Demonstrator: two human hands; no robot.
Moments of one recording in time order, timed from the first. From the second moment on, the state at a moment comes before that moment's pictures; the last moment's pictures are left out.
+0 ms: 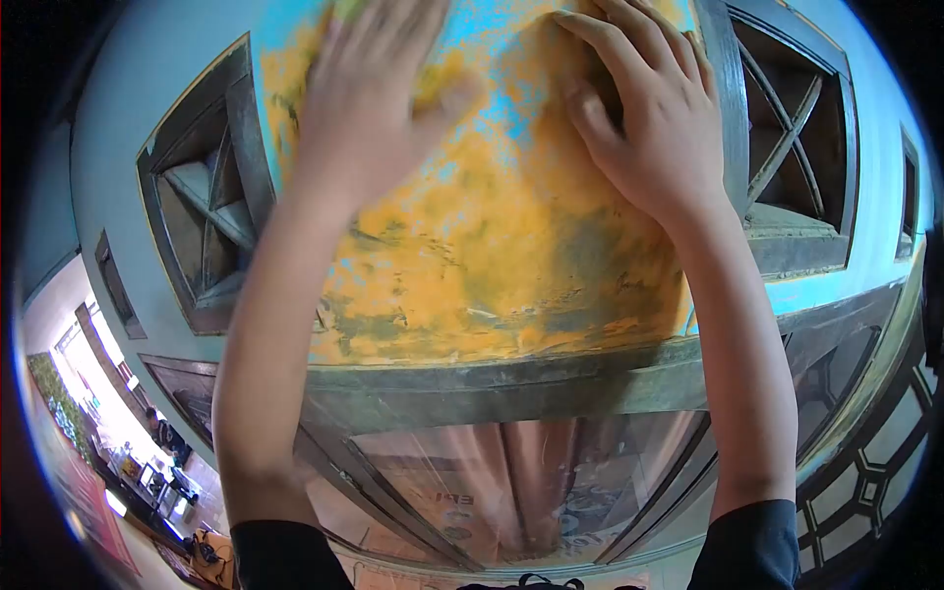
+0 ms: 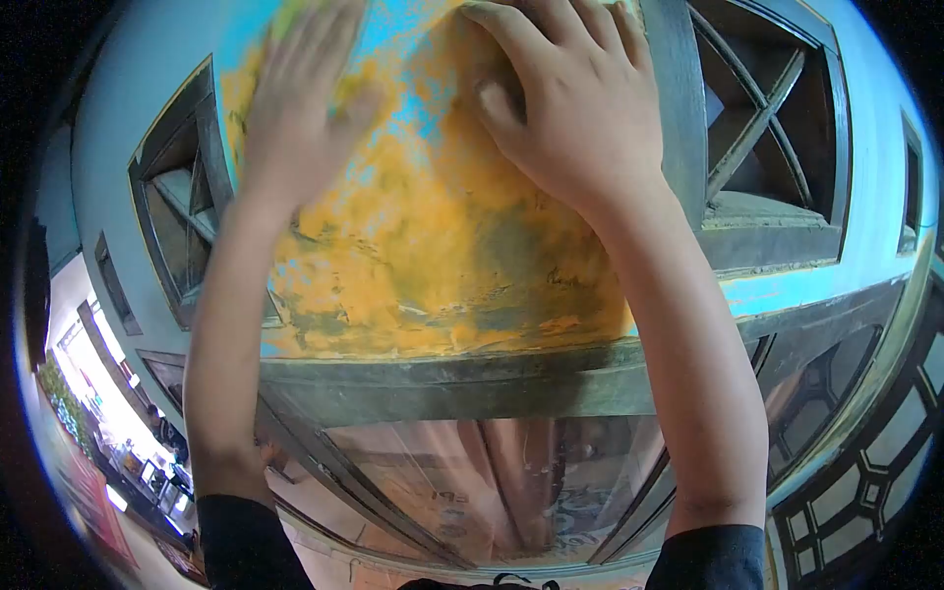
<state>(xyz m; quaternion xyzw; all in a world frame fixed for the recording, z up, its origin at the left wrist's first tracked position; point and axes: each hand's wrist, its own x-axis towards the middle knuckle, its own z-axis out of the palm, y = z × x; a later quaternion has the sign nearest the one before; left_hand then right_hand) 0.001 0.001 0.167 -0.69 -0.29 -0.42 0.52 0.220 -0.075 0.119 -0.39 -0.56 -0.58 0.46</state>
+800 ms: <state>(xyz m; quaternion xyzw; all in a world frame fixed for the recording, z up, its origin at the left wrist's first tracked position) 0.014 0.008 0.107 -0.73 -0.14 -0.43 0.51 0.243 -0.064 0.051 -0.40 -0.53 -0.58 0.47</state>
